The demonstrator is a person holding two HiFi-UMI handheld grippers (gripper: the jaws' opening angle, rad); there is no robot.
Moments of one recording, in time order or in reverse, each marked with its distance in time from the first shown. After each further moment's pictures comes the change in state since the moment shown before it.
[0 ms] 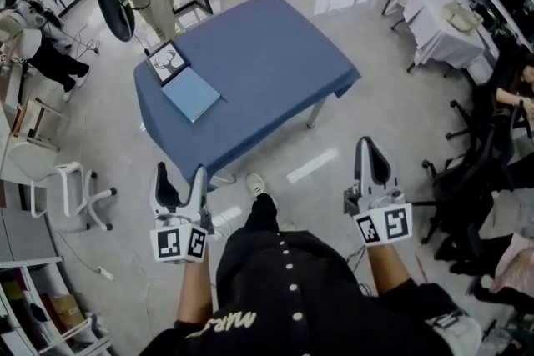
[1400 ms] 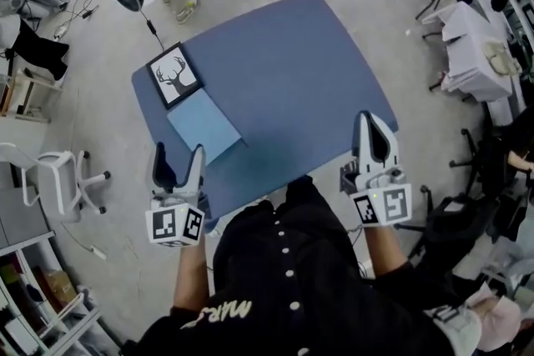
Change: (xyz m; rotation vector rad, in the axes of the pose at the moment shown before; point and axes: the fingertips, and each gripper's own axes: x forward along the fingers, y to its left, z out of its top) left arm 0.318 0.155 -0.051 -0.053 0.137 0.135; right arm 0.402 -0.047 -0.117 0.033 0.093 0.140
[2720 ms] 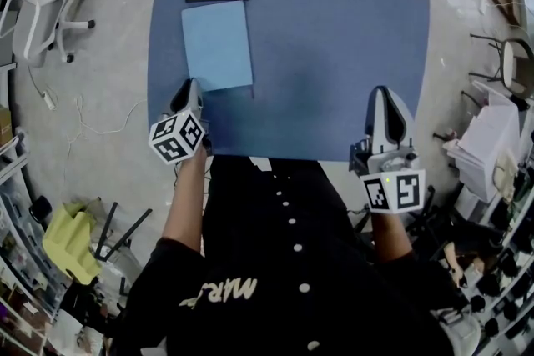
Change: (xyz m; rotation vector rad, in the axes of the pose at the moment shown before) left arm 0.027 0.137 -0.284 -0.512 0.384 0.570; right arm 0.179 0.059 -0.166 0.011 0.344 0.501
